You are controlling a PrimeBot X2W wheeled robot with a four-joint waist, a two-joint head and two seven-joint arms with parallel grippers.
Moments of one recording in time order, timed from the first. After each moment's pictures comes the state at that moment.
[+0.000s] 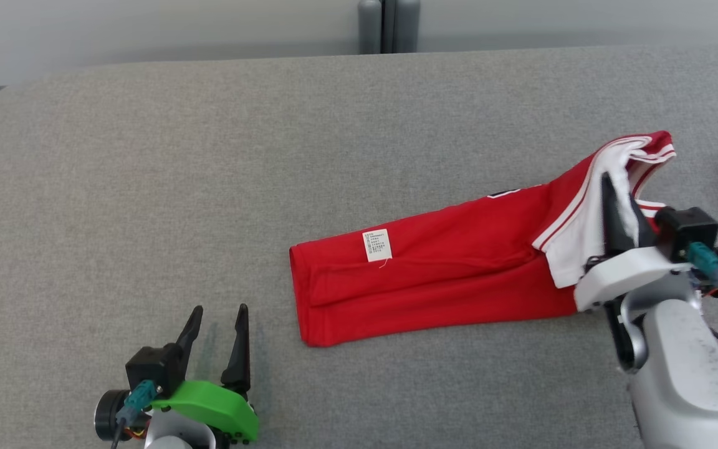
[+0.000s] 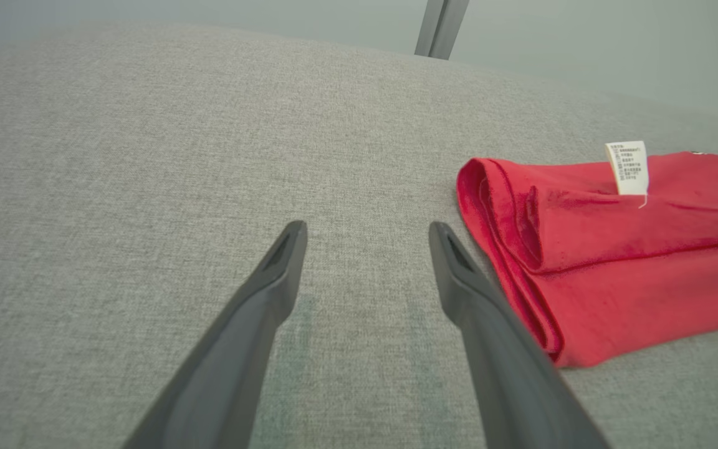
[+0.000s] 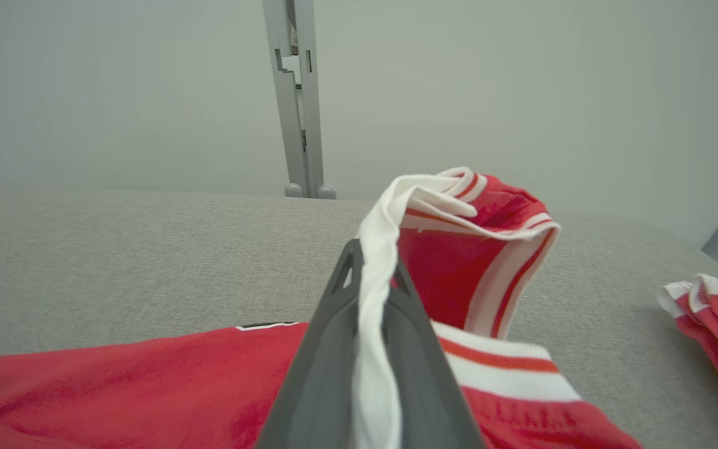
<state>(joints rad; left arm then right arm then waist) -0.13 0.05 -0.17 0.46 -0.29 -0.13 -0.26 -0.43 -0.08 -0.10 0.48 0.06 0.13 -0.26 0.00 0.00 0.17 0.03</state>
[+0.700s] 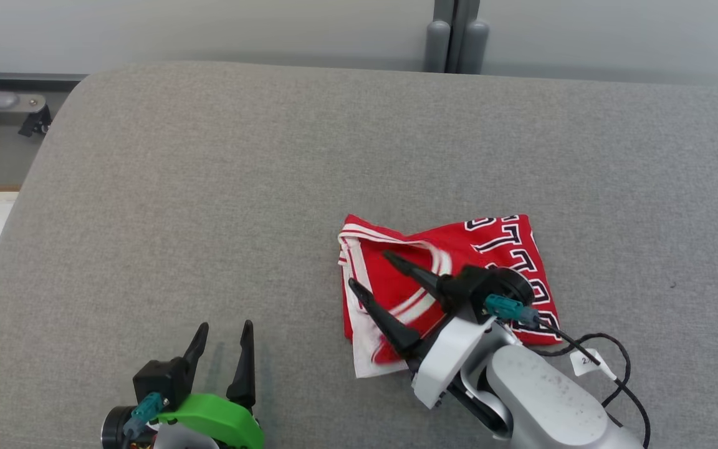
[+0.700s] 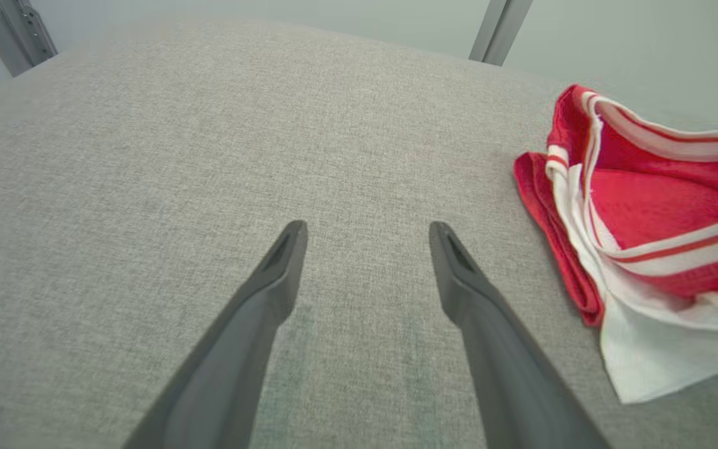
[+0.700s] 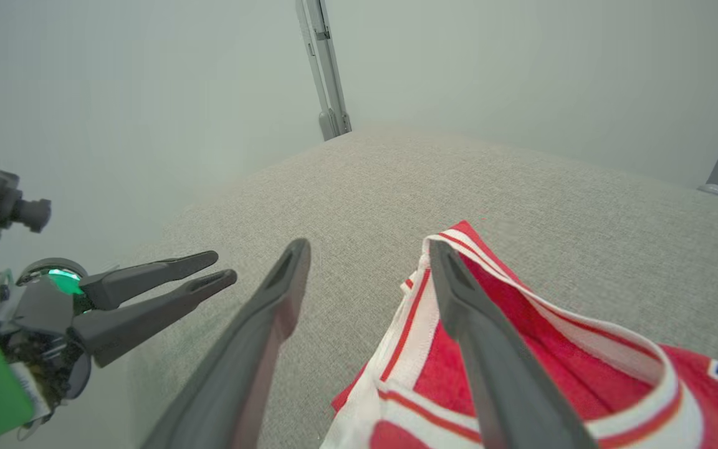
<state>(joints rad) -0.11 0.05 -0.20 0.48 -0.31 -0.11 -0.26 -0.46 -0.05 0.64 0.46 0.37 0.13 -0.23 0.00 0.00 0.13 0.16</state>
